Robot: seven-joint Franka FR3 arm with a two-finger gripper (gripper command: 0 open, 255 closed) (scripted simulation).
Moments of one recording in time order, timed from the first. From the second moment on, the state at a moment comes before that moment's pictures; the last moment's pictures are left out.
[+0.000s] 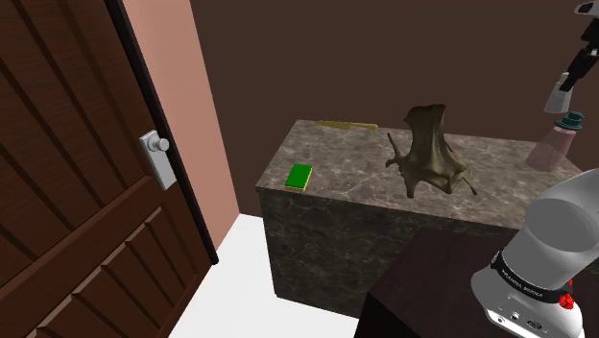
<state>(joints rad) -0.33 -0.44 -0.82 -1.95 -0.23 1.63 -1.20</state>
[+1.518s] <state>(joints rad) -0.34 -0.42 -0.91 -2.24 -0.26 1.94 -1.21</state>
